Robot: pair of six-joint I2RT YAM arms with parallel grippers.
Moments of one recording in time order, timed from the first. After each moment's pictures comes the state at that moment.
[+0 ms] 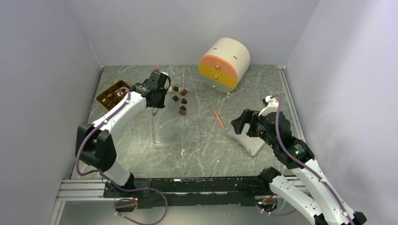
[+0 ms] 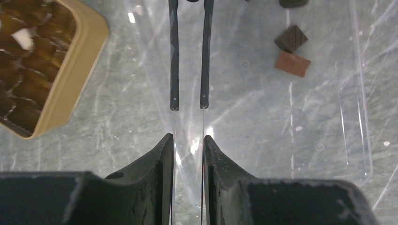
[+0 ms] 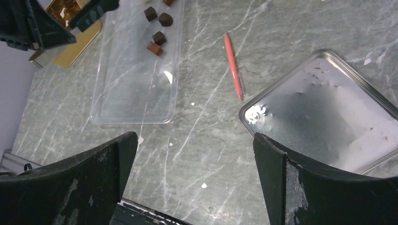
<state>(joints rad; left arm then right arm) -0.45 1.59 1.34 -0.73 -0.27 -0.21 0.54 0.63 0.84 -0.65 0.12 0.52</state>
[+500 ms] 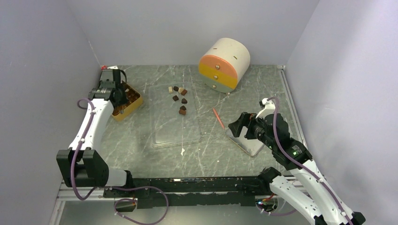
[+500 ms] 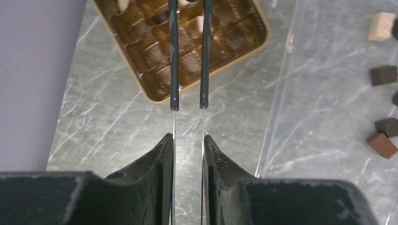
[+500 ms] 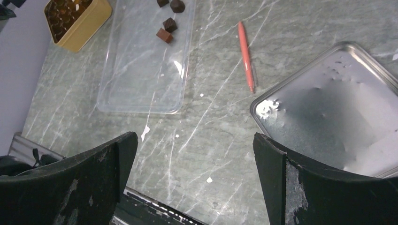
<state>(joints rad) -0.04 1.38 1.27 -0.73 -0.28 -0.23 0.54 0.60 0.79 -0.62 0.06 0.52</state>
